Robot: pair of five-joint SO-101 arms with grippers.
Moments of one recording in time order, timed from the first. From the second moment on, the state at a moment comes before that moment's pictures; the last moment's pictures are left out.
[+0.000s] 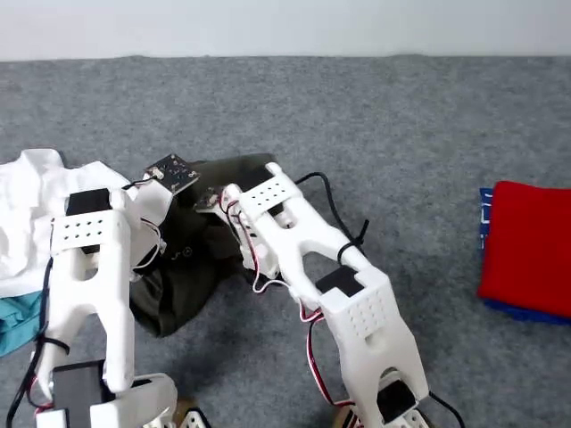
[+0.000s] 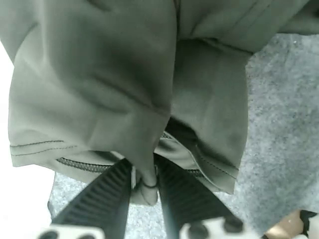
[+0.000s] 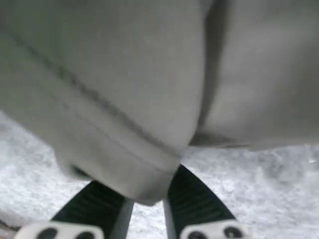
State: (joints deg) left arm -13.1 -11.5 30.3 82.2 -38.3; right arm -36.4 39.4 -19.1 92.6 27.5
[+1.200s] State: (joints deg) left arm -6.9 -27.3 -3.9 82.3 -18.9; right arm -9.5 -29.8 -19.0 73.1 45.6
